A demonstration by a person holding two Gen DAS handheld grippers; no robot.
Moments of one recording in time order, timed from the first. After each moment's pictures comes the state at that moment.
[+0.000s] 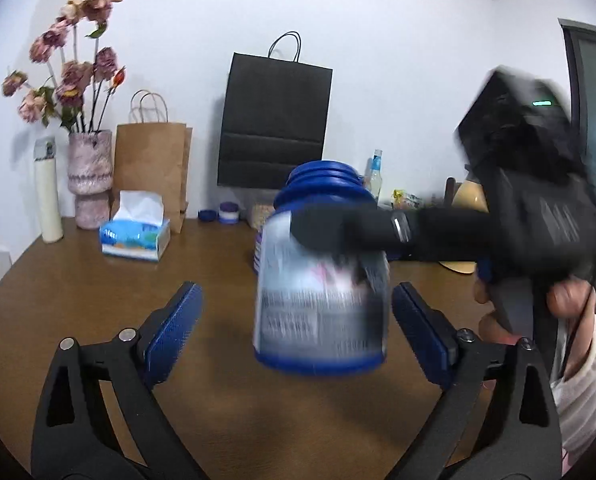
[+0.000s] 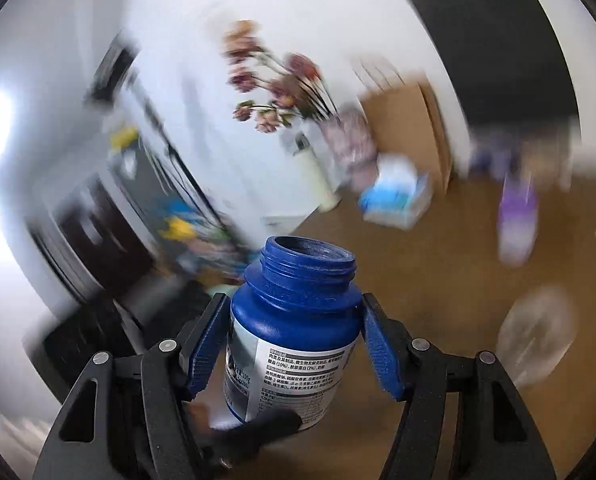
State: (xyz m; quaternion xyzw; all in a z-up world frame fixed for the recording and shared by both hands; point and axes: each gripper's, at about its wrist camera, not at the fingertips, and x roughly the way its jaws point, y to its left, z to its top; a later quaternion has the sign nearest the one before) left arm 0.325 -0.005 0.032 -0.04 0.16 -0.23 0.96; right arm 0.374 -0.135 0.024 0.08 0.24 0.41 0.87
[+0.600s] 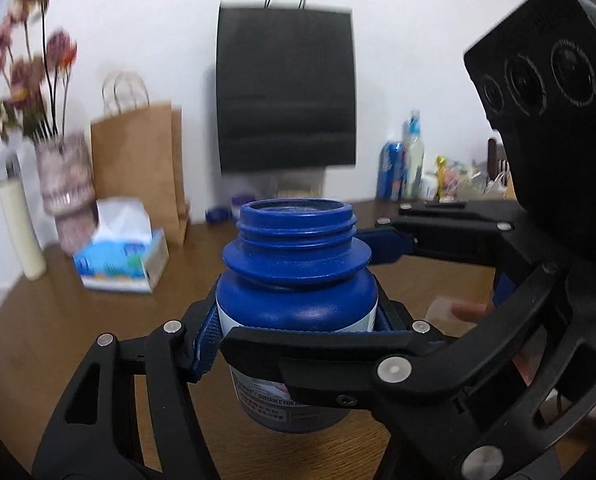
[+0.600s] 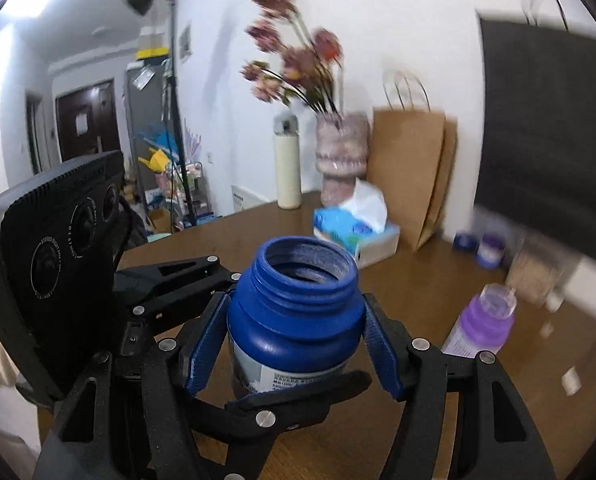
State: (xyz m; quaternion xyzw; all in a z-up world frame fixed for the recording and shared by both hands) left arm 0.457 -0.051 -0.017 0.03 0.20 -0.19 0.96; right arm 0.492 -0.129 -0.026 -0.08 0.21 0.41 0.88
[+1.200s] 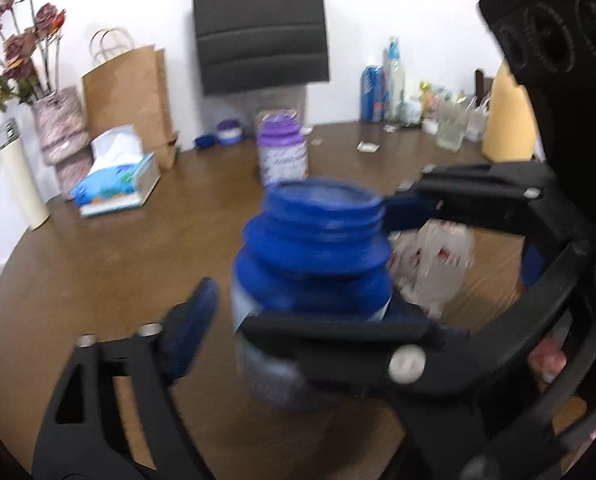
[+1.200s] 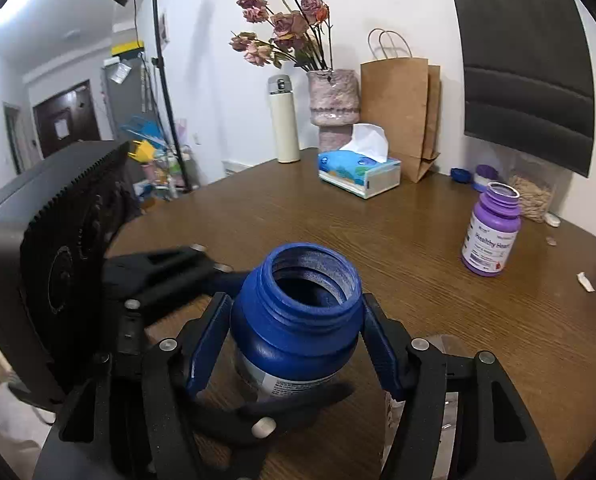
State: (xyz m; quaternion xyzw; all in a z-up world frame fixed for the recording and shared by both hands) left arm 0.390 -0.059 -0.054 0.09 0.30 -0.18 0.93; right arm 0.415 -0.130 -0.076 -0.07 0.24 0.37 0.89
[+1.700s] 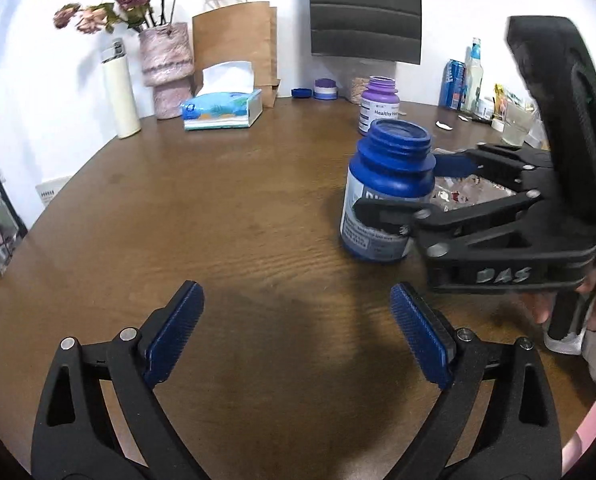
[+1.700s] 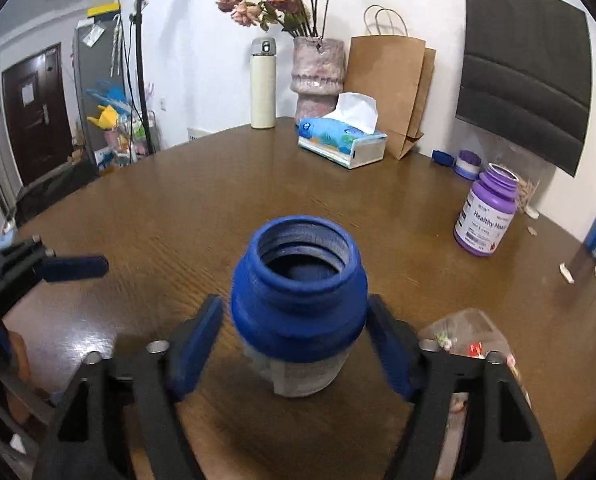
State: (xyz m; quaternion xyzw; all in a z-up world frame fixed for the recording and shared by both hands) left arm 0.320 0.003 -0.065 0.02 0.34 -0.05 0.94; right arm 0.406 -0.095 -0.096 -0.12 0.27 0.31 0.91
